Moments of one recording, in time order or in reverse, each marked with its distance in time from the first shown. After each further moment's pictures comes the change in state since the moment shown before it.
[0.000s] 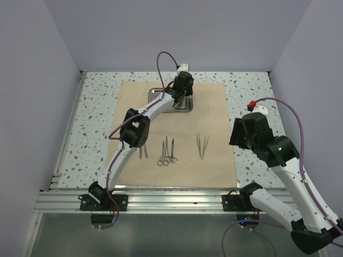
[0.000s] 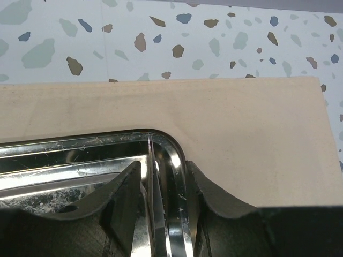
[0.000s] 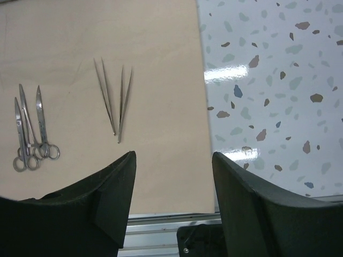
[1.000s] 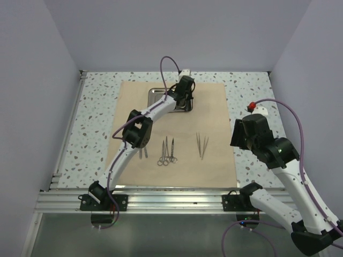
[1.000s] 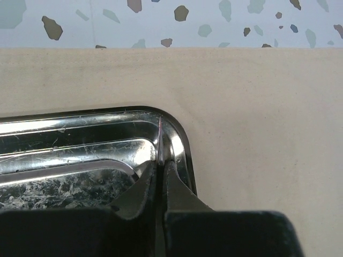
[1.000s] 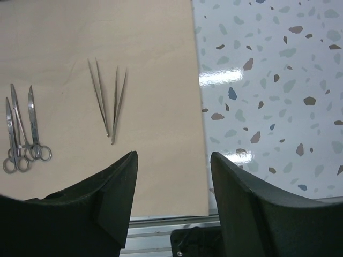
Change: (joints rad) left arm -0.015 0.063 0.035 -0.042 0.006 -0.021; right arm 0.000 -0.013 -0.023 0.011 0.016 -0.027
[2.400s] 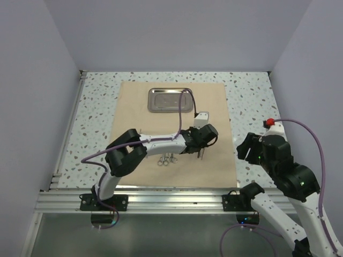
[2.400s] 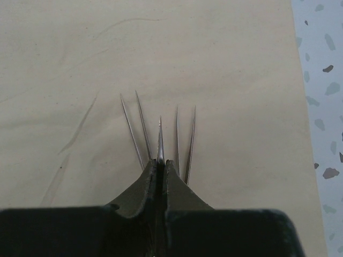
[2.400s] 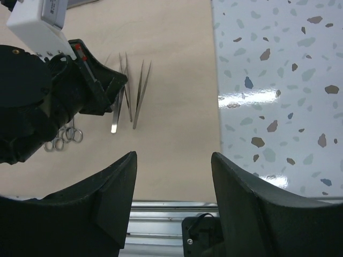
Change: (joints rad) left arm -0.477 -0.665 -0.939 0.009 -0.238 -0.326; right arm 0.000 -0.291 -0.062 -0.061 -0.080 0.043
